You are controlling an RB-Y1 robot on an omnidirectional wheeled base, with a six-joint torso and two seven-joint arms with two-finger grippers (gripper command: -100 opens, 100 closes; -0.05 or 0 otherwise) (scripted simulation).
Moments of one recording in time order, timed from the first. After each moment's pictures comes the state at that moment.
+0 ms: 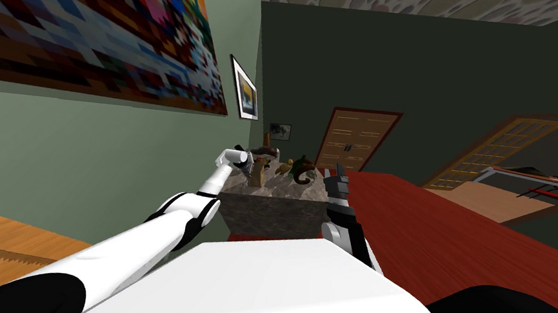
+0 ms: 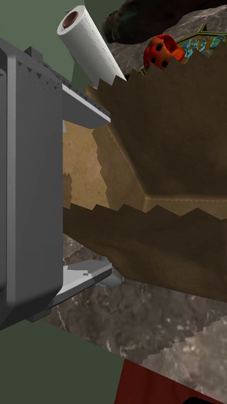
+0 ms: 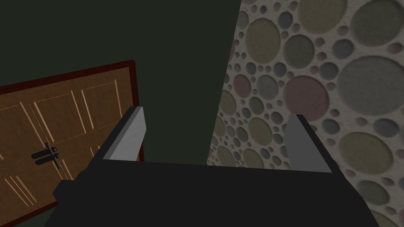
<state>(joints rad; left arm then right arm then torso) -0.83 0.34 -0.01 -1.29 0.42 1.53 0.17 0.47 -0.02 -0.06 -2.33 -0.11 -0.37 0.07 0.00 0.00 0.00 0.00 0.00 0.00</state>
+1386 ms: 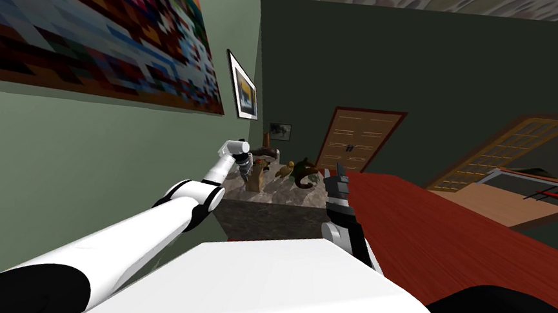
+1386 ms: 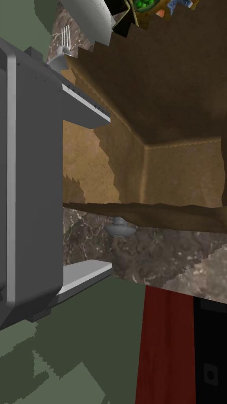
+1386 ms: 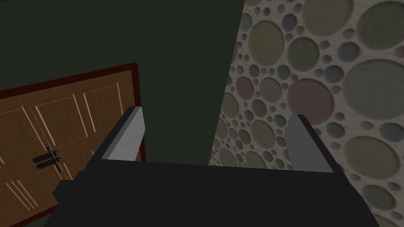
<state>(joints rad) -1.00 0.34 0.00 -1.18 0.47 1.94 0.21 0.47 -0.02 -0.06 -2.33 -0.11 -0.37 0.07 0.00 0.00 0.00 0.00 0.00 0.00</state>
